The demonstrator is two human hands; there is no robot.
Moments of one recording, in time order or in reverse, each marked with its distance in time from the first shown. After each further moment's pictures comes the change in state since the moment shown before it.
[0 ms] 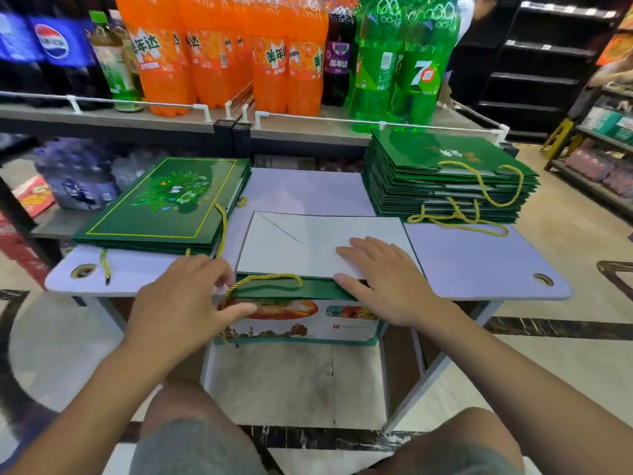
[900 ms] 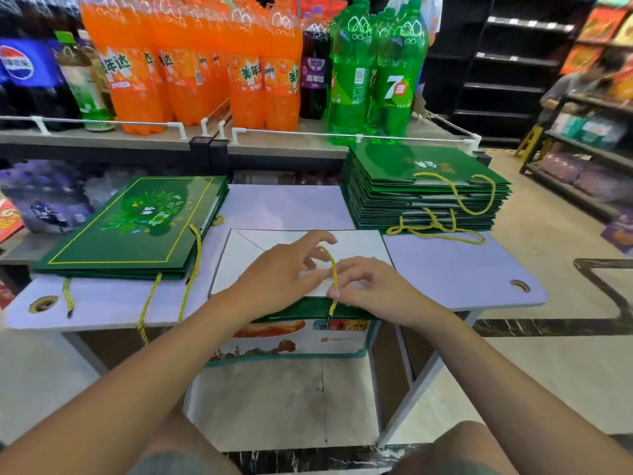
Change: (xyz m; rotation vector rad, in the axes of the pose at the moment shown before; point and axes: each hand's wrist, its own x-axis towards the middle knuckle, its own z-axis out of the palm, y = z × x) left_hand 0.100 0.105 0.035 -0.494 -0.256 0.310; right_hand 0.002 0.016 -0.015 0.765 0.025 0.003
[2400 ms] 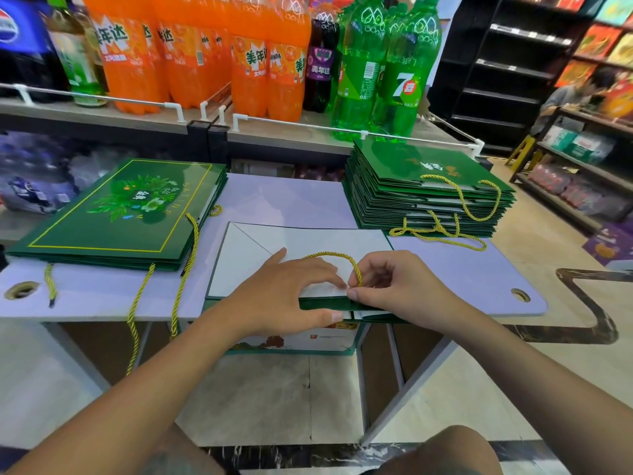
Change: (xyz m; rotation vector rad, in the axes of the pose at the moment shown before) left_hand -0.017 -0.018 0.014 0.114 -0.106 0.105; right_hand -0.015 -0.022 -0.024 -0.002 0.025 -0.011
